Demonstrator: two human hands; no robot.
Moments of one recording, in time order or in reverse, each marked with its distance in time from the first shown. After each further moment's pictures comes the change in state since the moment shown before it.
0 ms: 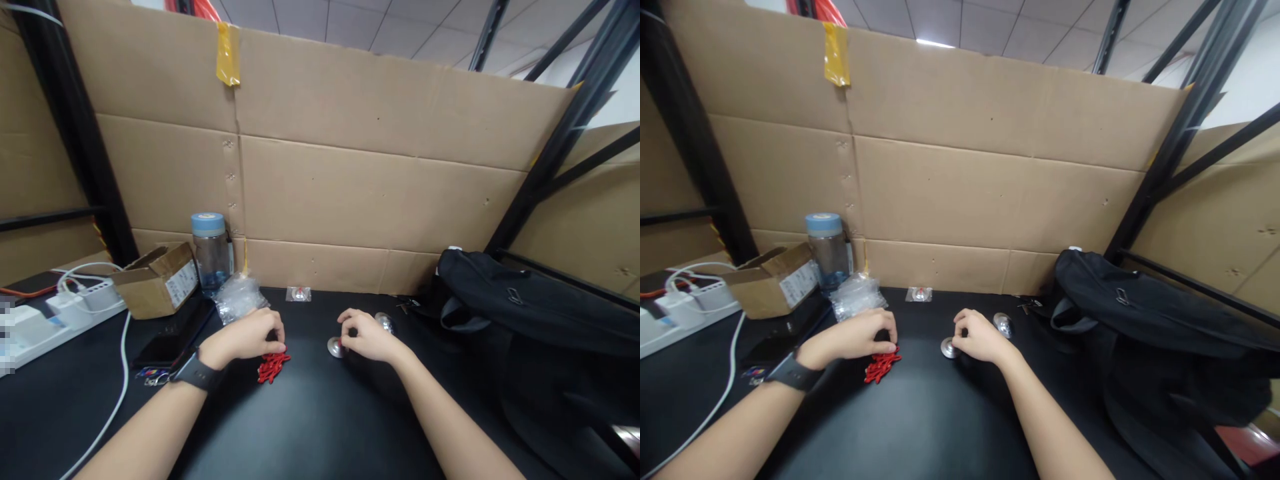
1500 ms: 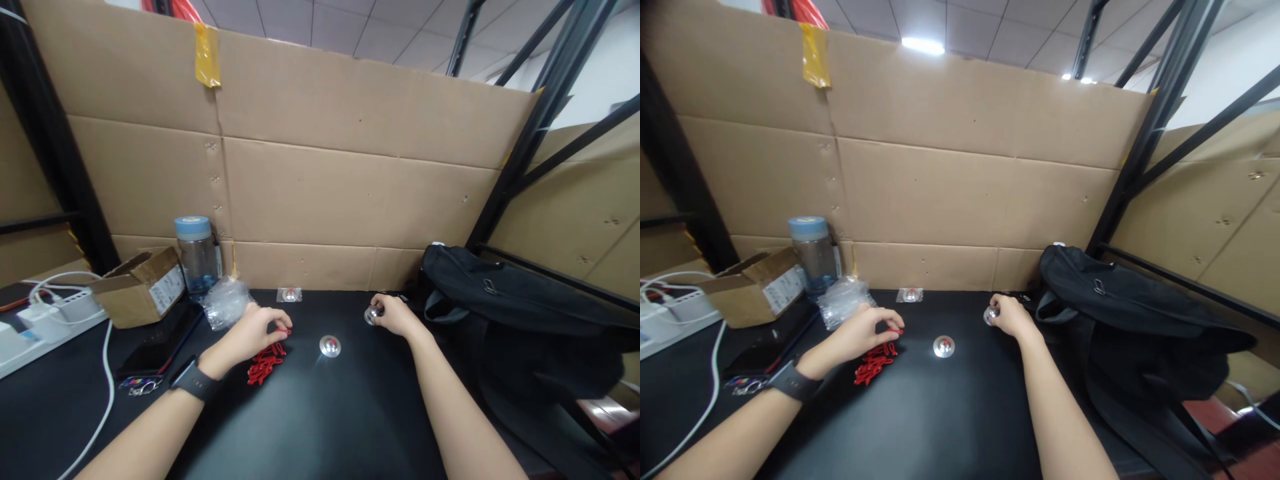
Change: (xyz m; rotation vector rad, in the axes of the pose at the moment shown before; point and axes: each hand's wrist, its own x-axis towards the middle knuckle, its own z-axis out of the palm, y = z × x) left_hand 0.015 0.017 0.012 -0.148 0.208 -0.070; right_hand -0.021 0.089 -0.054 -0.271 0.164 0.438
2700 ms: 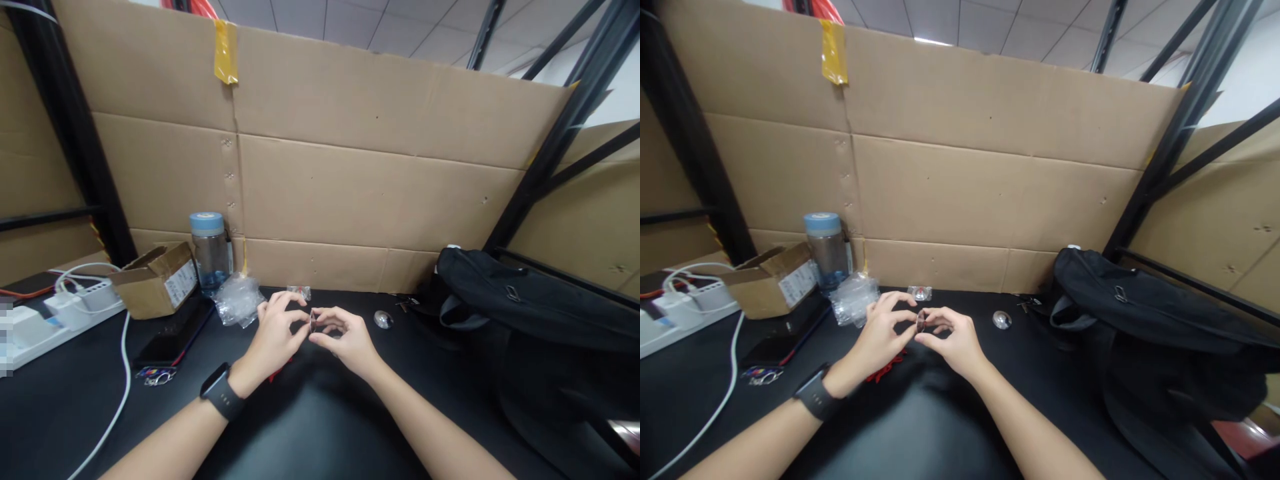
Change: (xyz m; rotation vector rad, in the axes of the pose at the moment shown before) left_hand -0.003 0.047 0.021 0.112 0.423 -0.022; right_hand -0.054 -0.155 0.050 1.037 0.011 -0.385
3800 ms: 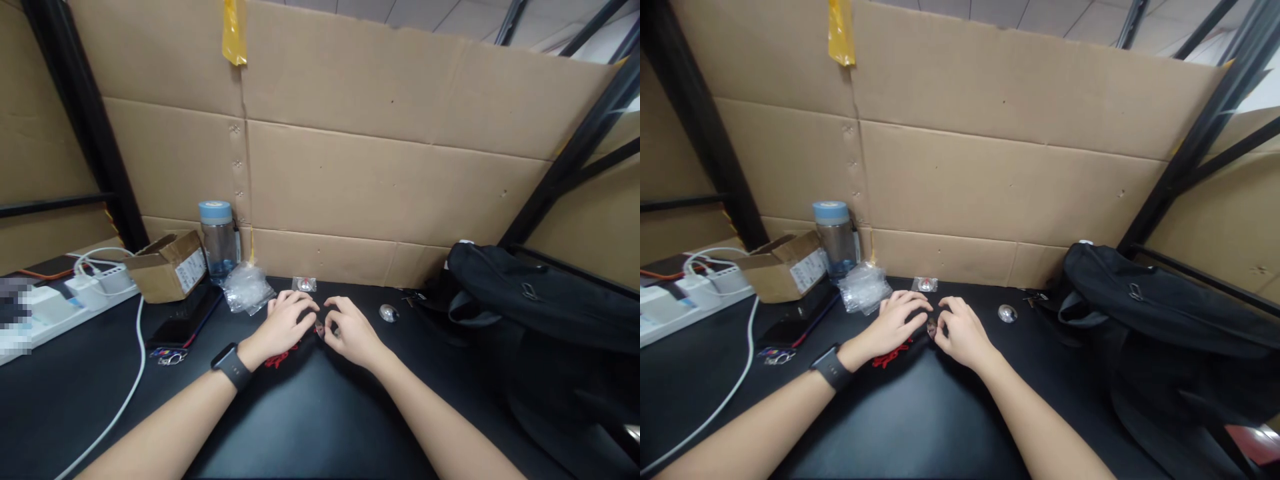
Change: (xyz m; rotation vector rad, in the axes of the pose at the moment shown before) left_hand -0.003 -0.017 0.011 -0.020 -0.230 -0.055; right_hand -0.001 0.007 -0.012 -0.804 -0.177 -0.244
